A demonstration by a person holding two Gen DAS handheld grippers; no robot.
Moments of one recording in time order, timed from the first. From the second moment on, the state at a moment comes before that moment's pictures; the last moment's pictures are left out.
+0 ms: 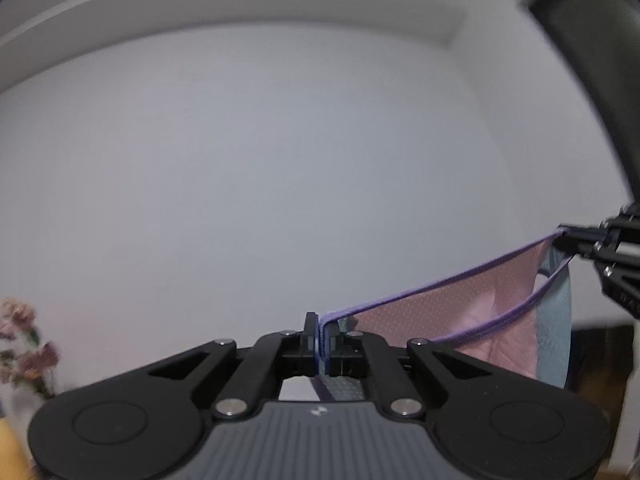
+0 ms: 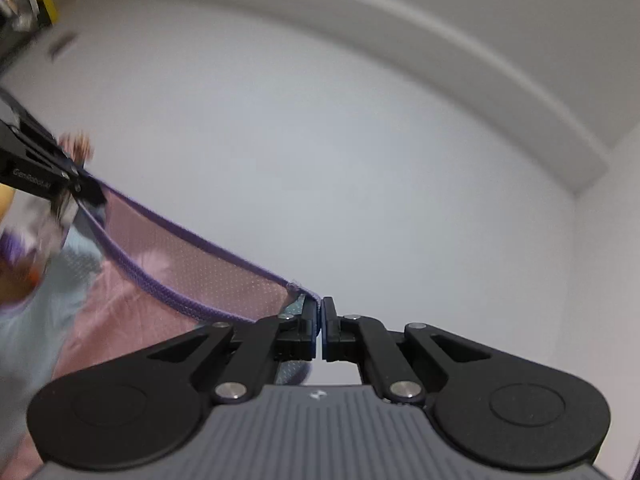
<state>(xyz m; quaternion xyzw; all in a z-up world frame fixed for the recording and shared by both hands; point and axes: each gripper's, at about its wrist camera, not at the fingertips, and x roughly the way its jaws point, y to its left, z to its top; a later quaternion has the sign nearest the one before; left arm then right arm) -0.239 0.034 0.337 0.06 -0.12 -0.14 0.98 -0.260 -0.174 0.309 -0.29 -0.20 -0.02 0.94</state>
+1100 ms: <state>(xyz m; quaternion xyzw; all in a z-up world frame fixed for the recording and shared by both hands) -0.156 0.007 0.348 0.19 -0.02 -0.10 0.98 -0.080 -0.183 0.285 -0.31 -0.08 0.09 0.94</state>
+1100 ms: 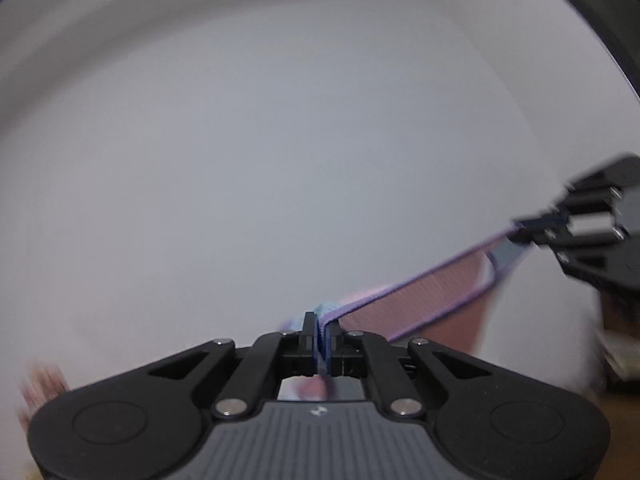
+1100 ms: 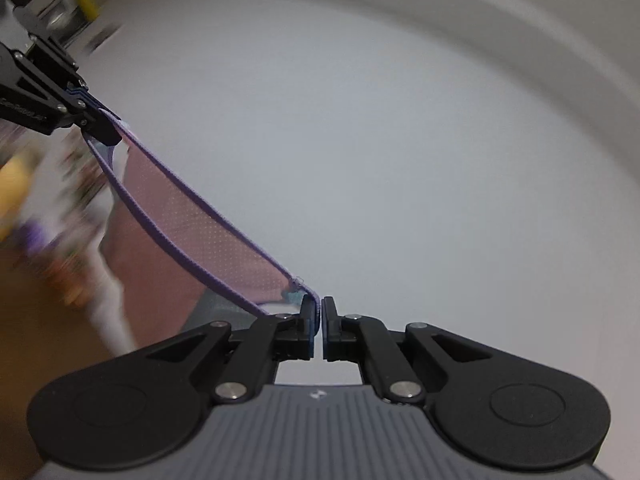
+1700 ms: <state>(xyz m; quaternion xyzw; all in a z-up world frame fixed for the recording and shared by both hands) -0.006 0.059 0.079 0.09 0.35 -0.13 0.93 -0.052 -0.236 0.056 -0.11 0.27 0.22 0.93</state>
